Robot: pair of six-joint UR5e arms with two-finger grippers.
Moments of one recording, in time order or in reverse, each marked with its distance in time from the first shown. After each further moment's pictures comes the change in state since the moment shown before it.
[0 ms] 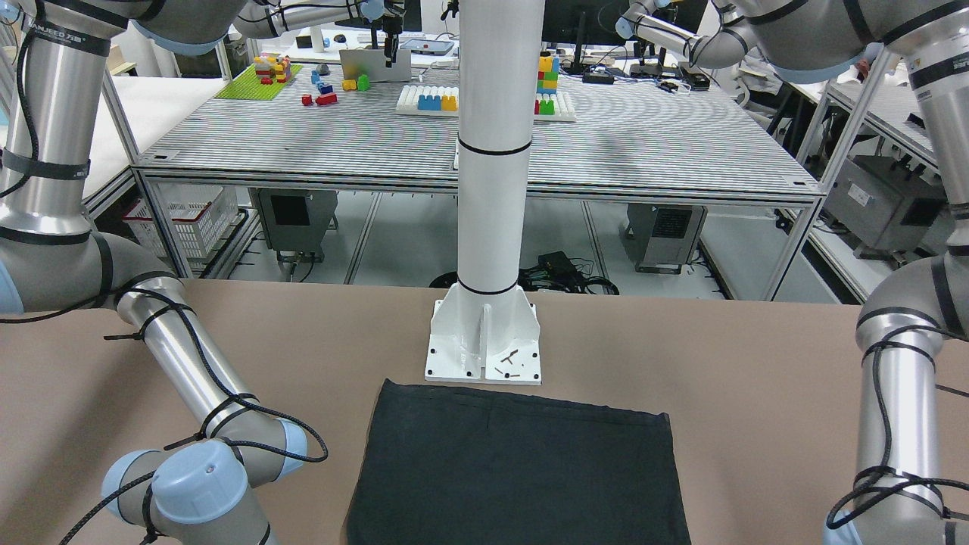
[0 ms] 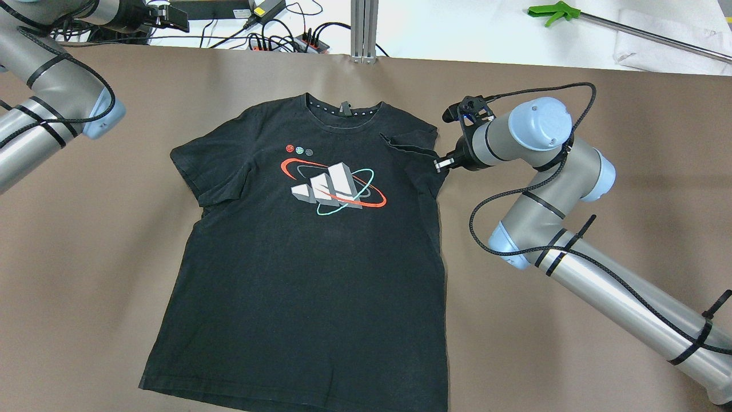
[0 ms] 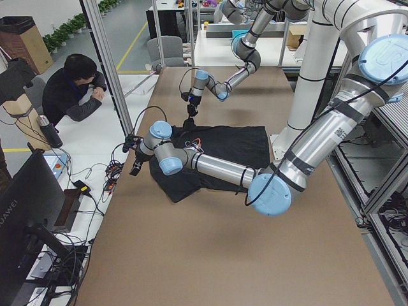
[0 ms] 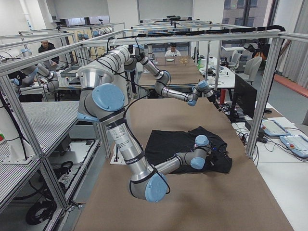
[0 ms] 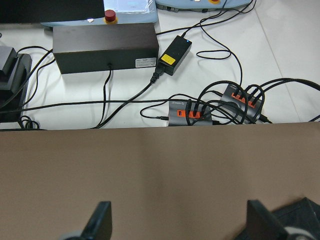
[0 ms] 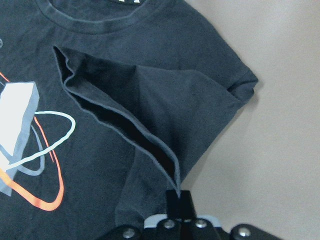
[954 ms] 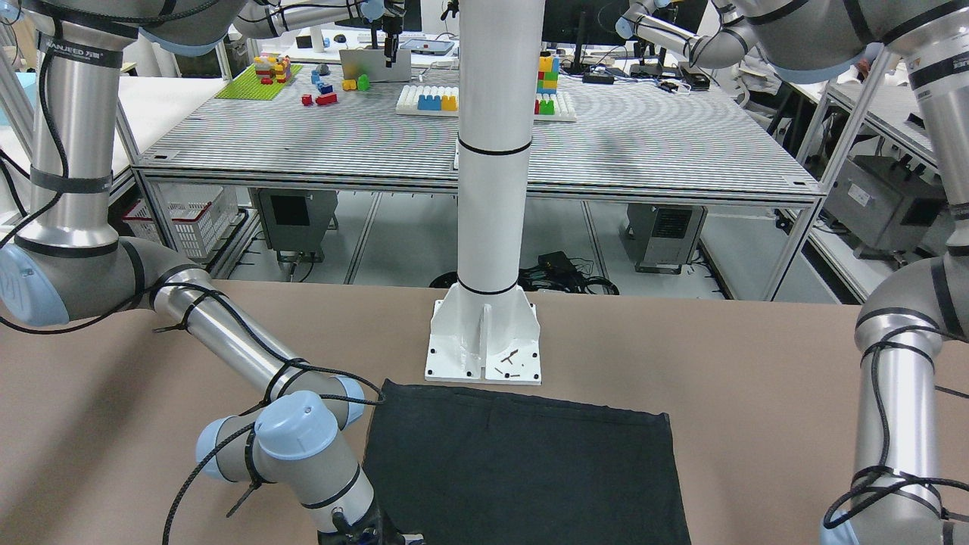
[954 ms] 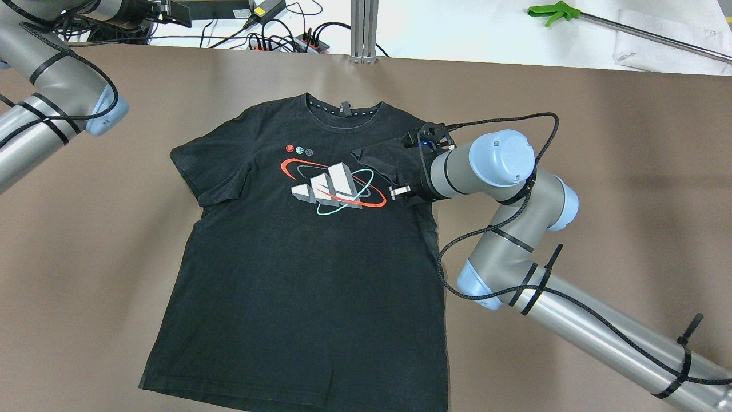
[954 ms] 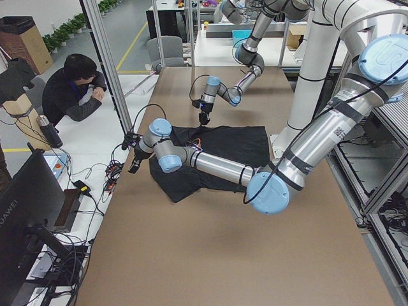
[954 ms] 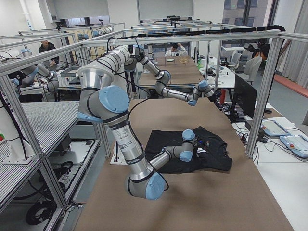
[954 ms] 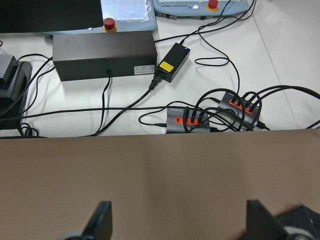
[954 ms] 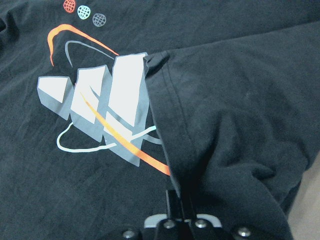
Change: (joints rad) left arm 0.000 -0.014 0.001 0.007 0.015 -0.001; right arm -0.148 0.005 0.110 -0.013 -0.065 0.166
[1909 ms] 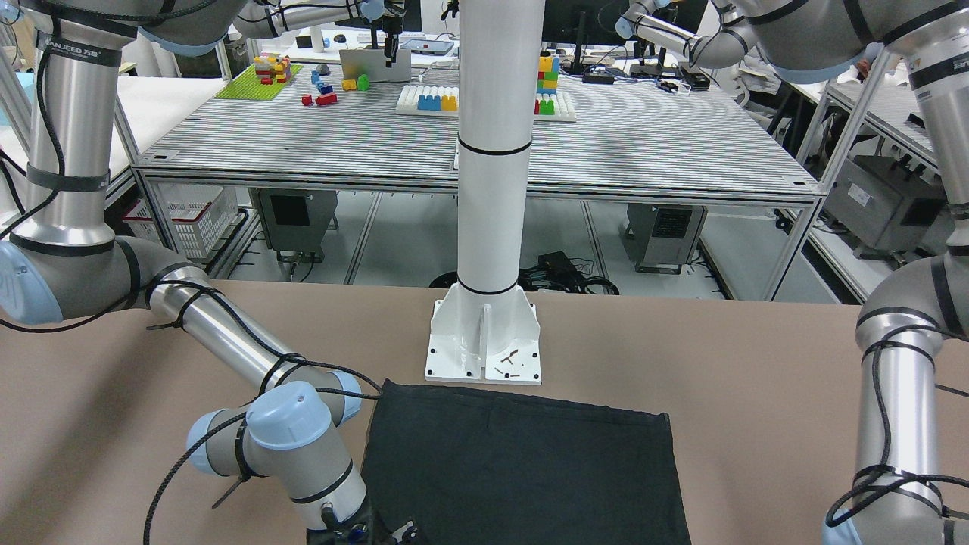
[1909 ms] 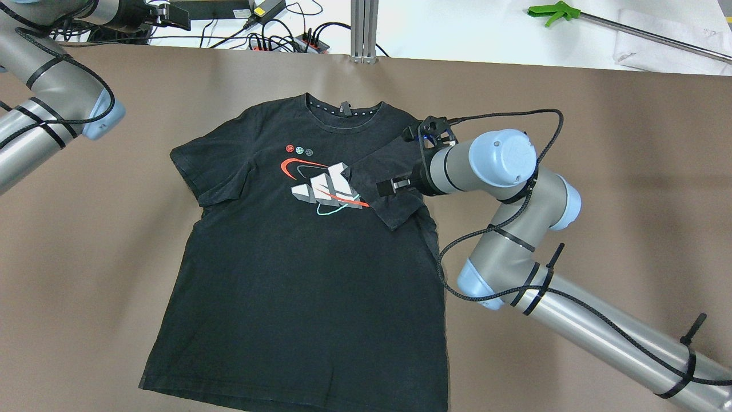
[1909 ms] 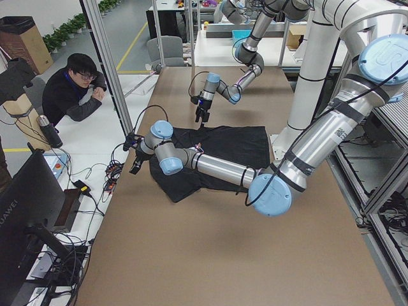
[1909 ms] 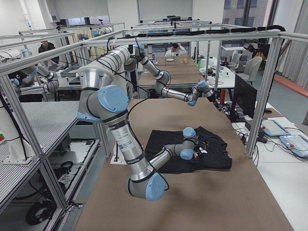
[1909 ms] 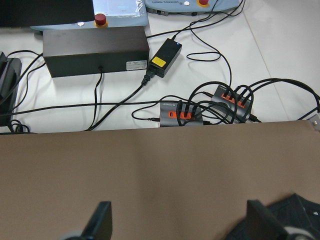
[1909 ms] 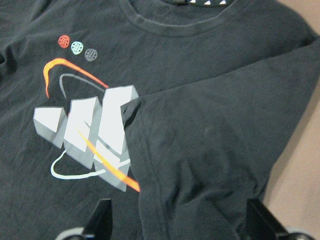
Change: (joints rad) left arm 0.002 0.021 -0.009 -0.038 -0.016 0.003; right arm 0.035 -0.003 0.039 -0.028 -0.022 0.001
